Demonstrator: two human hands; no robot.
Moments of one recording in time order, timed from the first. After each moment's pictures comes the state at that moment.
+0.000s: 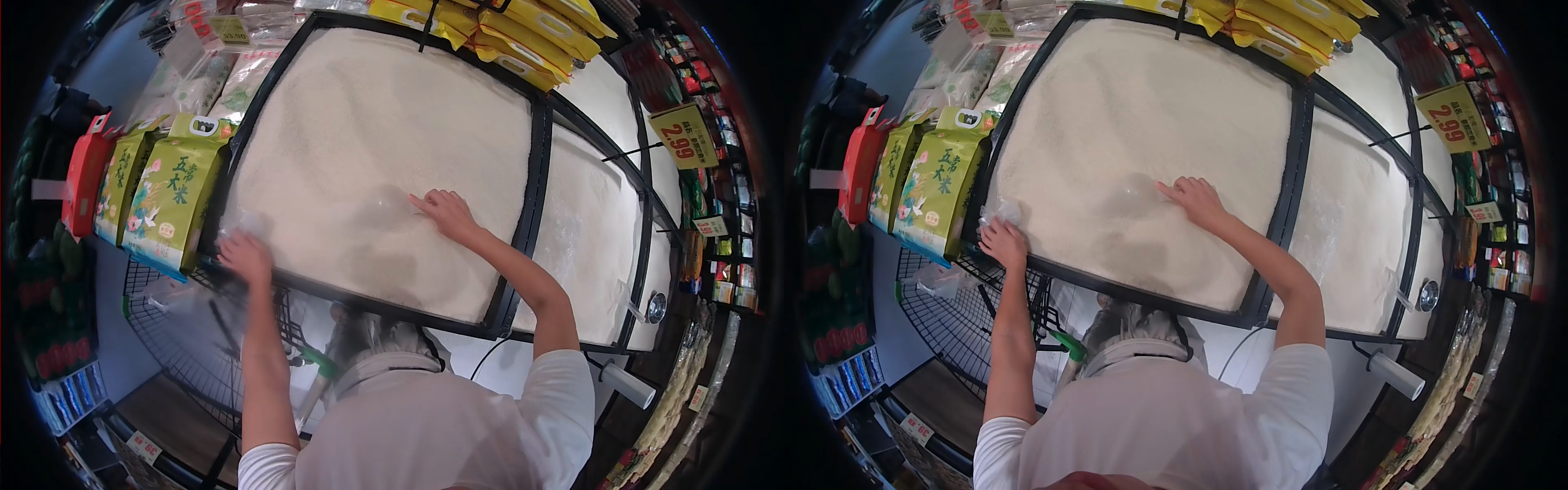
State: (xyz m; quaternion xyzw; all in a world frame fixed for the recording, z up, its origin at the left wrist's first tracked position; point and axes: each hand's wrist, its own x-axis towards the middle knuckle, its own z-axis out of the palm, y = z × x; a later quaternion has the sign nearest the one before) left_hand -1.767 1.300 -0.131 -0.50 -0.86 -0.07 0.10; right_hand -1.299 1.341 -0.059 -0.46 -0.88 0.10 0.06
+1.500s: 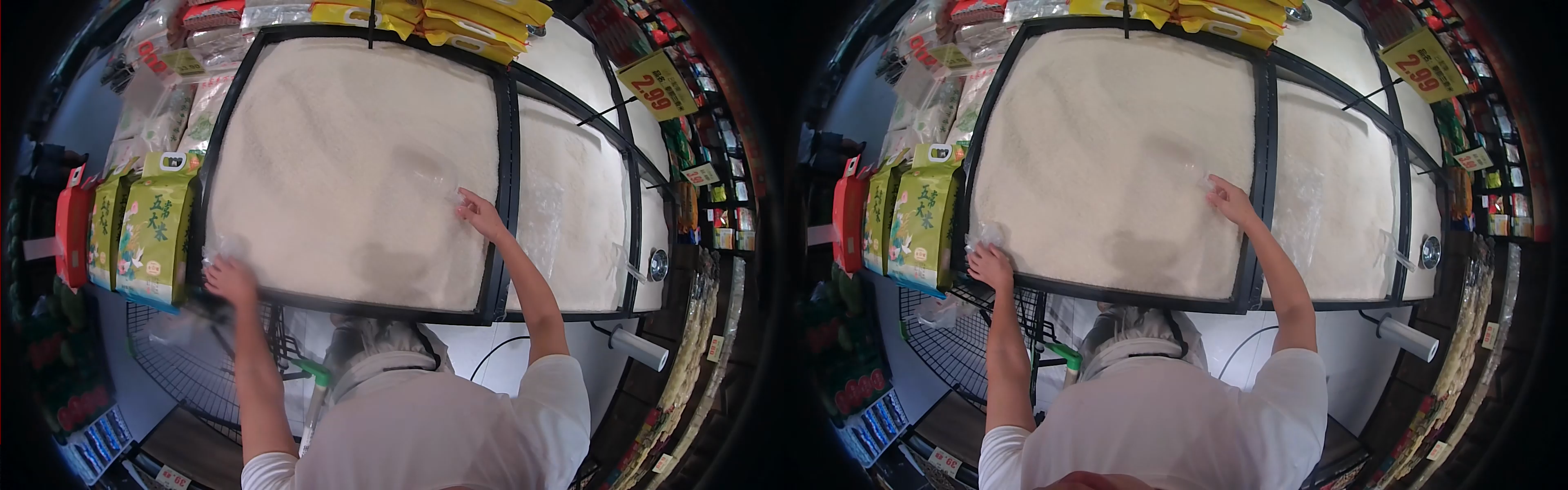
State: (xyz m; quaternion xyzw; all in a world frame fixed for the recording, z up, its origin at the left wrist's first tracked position) left_hand -1.768 1.301 -0.133 -0.50 -0.86 -0.06 0.10; right_hand -1.172 1.283 -0.074 -0.71 -0.49 0.44 0.23
